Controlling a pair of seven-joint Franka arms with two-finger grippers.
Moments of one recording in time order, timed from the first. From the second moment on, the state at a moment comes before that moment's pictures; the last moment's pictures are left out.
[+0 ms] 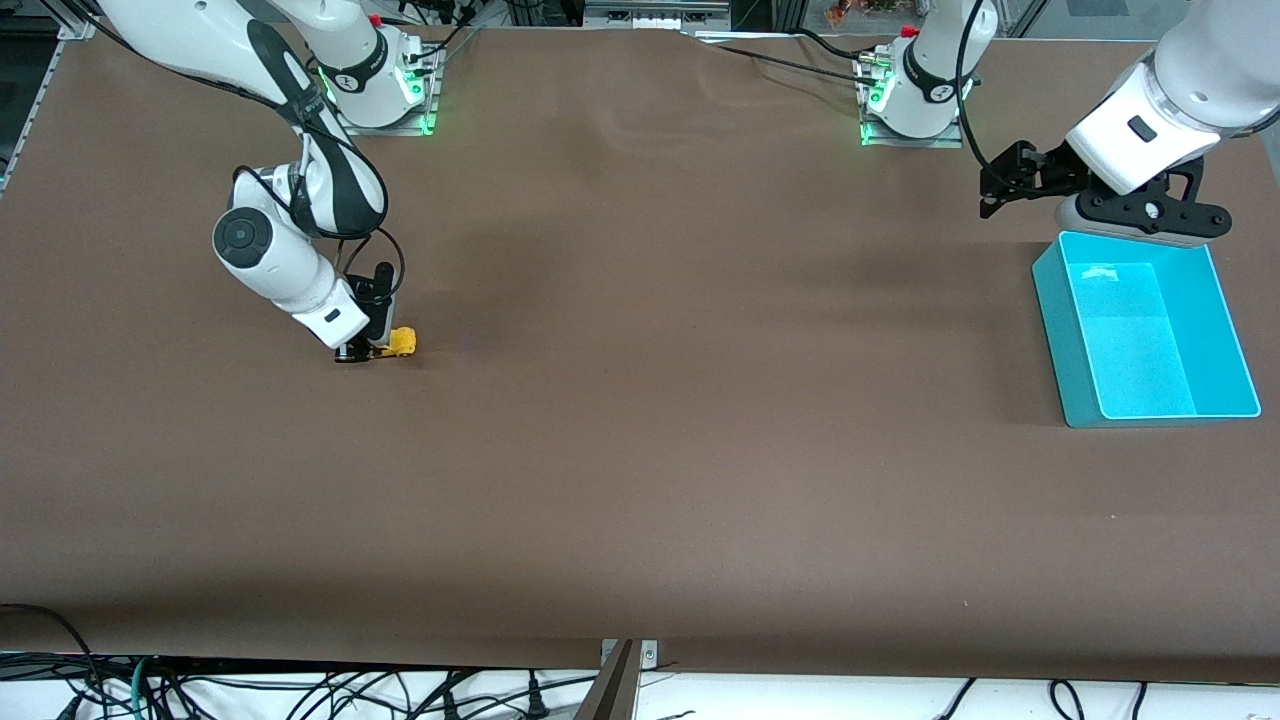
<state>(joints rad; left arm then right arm) 0.01 -0.05 -0.19 -1.66 -0.07 1.53 -0.05 0.05 0.32 0.09 -2.33 -0.02 2.67 -1.43</state>
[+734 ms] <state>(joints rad) 0.01 -0.05 -0.19 -1.66 -0.07 1.53 -0.05 0.00 0.32 0.09 -2.33 -0.02 2.68 -1.50</state>
